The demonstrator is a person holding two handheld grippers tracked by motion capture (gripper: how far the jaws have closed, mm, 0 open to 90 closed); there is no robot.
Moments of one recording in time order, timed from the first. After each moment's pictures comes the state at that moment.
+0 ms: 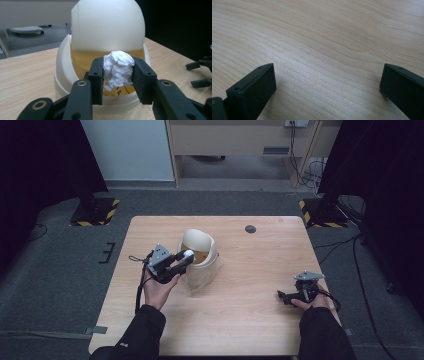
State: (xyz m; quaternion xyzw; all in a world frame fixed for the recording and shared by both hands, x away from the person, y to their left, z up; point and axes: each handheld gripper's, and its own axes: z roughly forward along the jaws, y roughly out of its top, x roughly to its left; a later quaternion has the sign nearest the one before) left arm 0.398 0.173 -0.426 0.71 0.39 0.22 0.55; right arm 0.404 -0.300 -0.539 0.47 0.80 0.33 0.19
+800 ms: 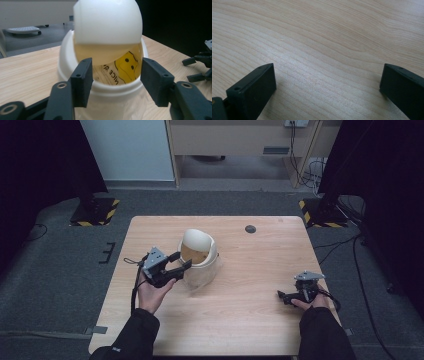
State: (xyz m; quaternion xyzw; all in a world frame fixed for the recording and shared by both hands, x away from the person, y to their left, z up) left arm 0.385 0.191 -0.426 0.71 0.38 0.22 0.55; right arm 0.404 -0.300 -0.539 0.47 0.80 0.33 0.19
